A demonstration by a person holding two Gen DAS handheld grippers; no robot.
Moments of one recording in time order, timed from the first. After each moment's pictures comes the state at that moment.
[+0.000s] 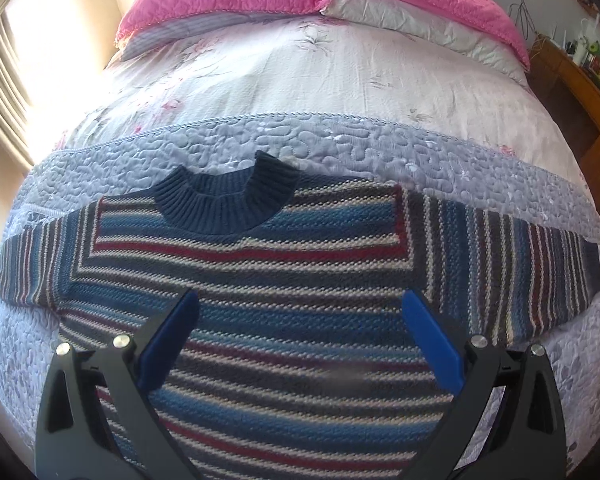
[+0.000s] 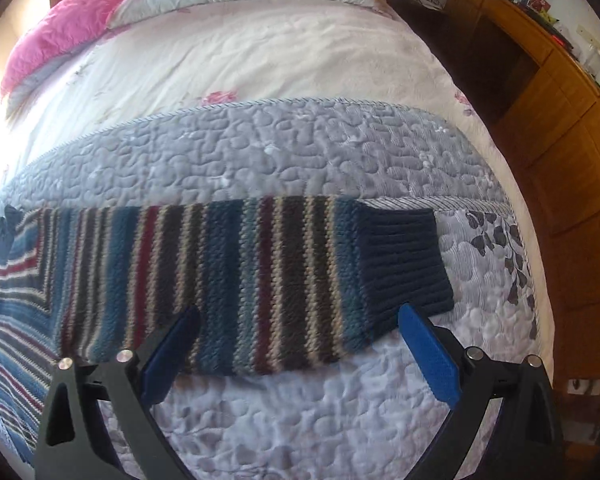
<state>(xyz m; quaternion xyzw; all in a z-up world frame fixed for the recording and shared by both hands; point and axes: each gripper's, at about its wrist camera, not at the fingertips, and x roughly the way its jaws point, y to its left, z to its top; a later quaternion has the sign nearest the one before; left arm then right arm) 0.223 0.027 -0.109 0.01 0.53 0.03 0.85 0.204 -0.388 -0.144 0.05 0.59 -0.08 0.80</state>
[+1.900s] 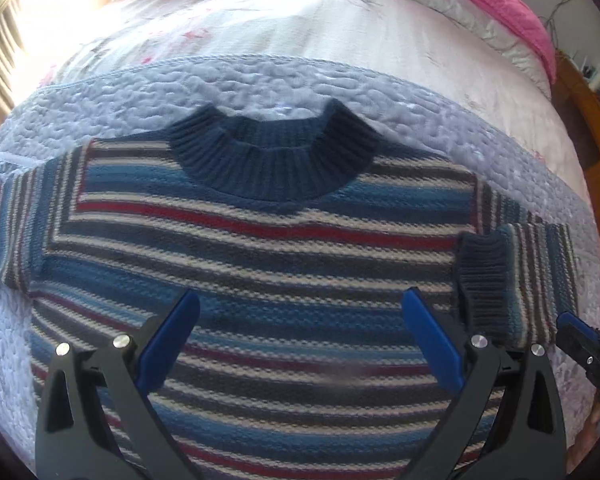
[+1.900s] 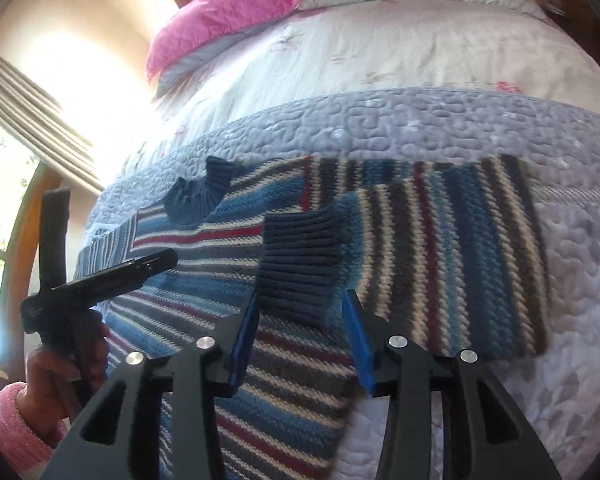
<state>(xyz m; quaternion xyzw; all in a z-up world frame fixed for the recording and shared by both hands) 0.237 0.106 -0.163 -0.07 0.59 0.00 0.81 0.170 -0.150 -0.131 0.16 0.54 0.15 0.81</state>
